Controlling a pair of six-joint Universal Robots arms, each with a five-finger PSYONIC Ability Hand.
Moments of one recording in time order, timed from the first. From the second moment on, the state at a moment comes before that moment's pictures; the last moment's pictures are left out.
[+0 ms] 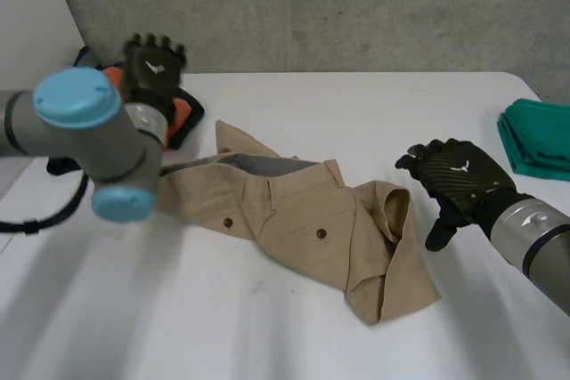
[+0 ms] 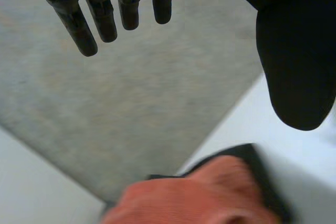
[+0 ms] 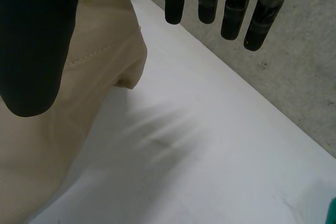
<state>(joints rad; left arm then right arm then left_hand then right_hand) 4.30 -2.25 -1.15 3.52 -1.72 3.73 1.78 -1.42 1.81 -0.06 1.23 2.67 0.19 0.20 0.21 0.20 0.05 0.20 0.22 0.22 0.24 0.07</state>
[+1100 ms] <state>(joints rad) 4.15 -2.06 -1.19 3.54 -1.73 3.73 1.79 -1.49 1.75 -0.05 1.27 2.68 0.90 0.93 0.95 0.95 0.76 0.20 0.22 0.22 0.24 0.07</state>
